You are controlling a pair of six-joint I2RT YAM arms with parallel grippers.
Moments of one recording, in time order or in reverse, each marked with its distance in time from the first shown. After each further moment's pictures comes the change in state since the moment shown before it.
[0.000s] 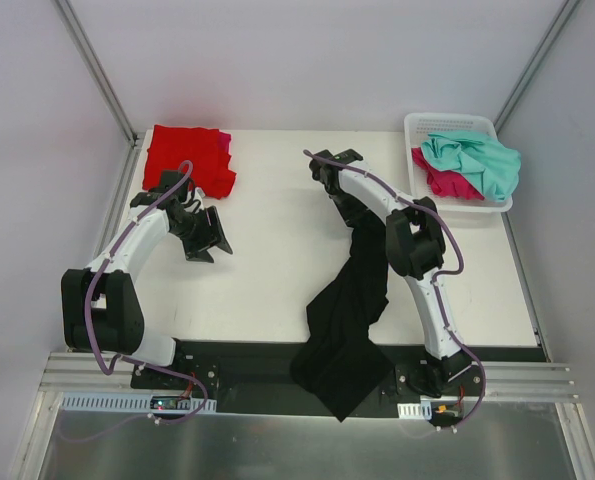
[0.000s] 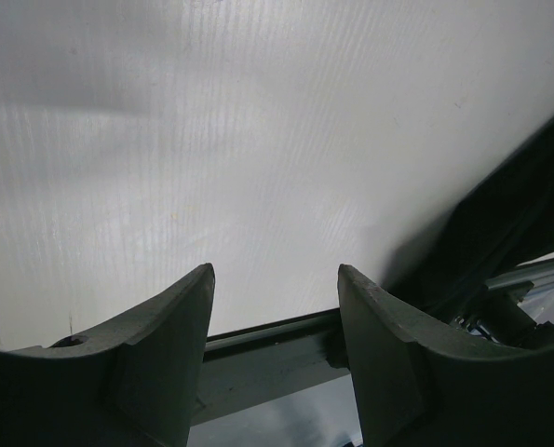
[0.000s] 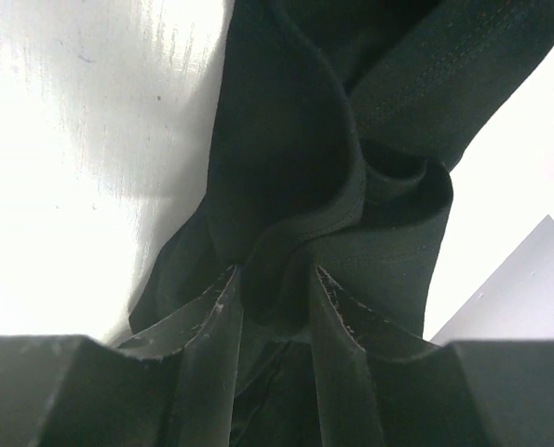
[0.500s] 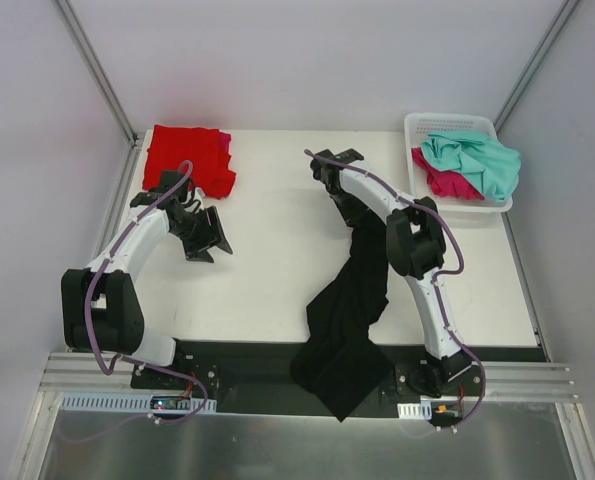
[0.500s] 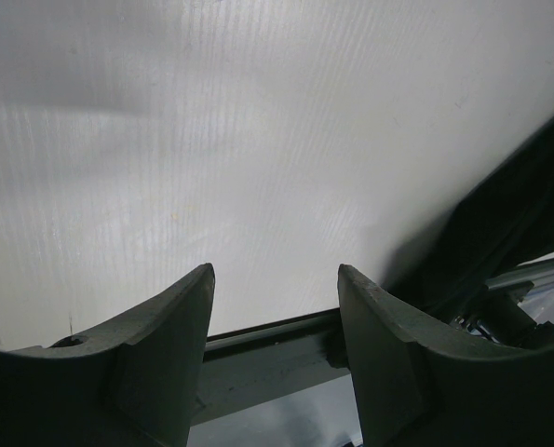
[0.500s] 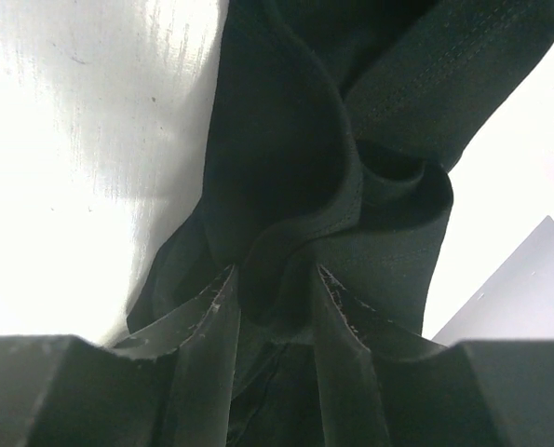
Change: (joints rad) left arm 0.000 0.000 0.000 0.000 0.000 0.000; right arm -0.005 0.000 0.000 0.000 -0.002 0.000
